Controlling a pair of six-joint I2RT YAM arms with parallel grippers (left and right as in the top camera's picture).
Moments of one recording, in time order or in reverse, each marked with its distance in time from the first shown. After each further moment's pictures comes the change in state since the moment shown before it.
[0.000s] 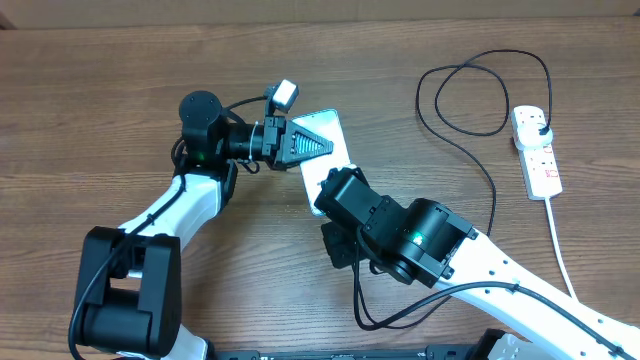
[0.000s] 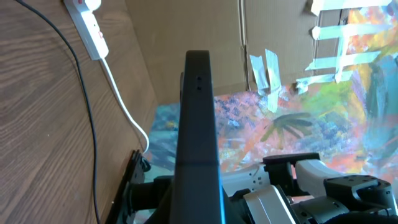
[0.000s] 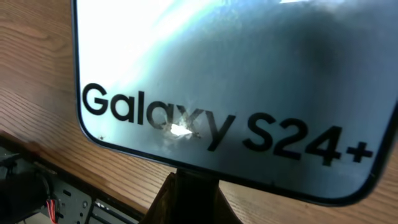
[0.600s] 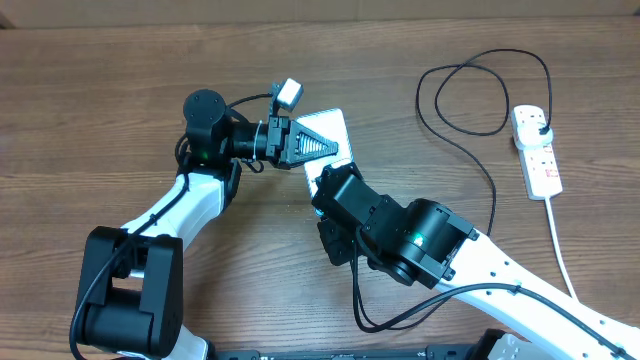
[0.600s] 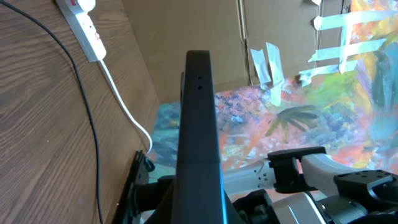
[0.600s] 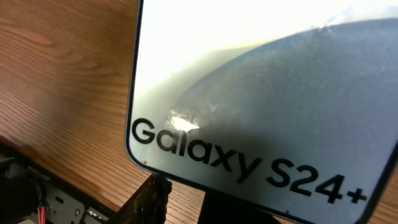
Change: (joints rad) left arm -0.023 0.000 0.010 0.003 -0.003 0.034; right arm 0.006 0.001 0.018 0.019 0.037 -0.056
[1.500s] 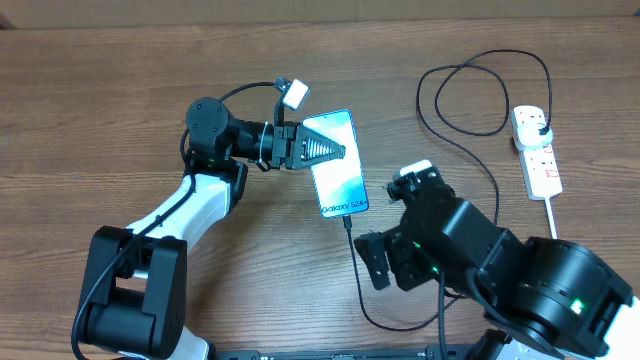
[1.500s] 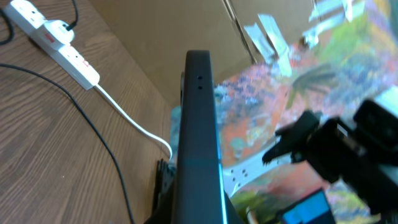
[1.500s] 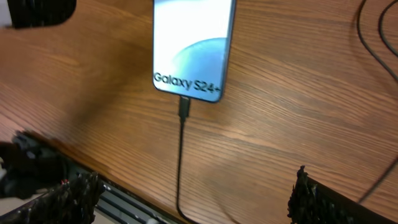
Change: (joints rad) left arm -0.033 0.000 0.000 0.185 -0.006 0.106; right arm -0.001 -0.246 0.203 -0.325 0.078 0.009
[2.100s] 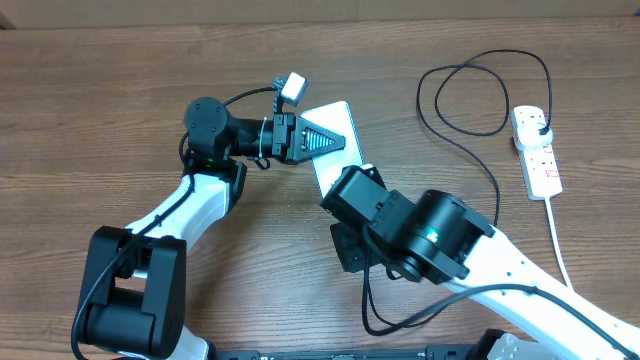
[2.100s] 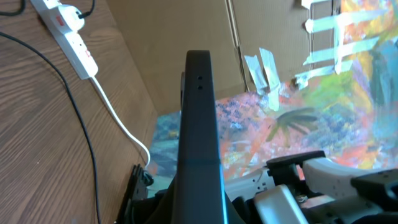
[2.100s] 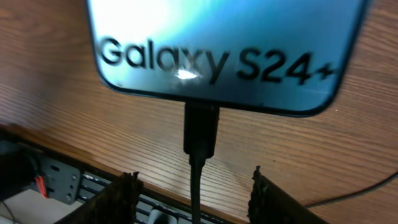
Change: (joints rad) left arm 0.016 0.000 0.000 0.000 -0.060 -0.237; right arm 0.000 0.273 -0.059 0.021 -0.083 0.081
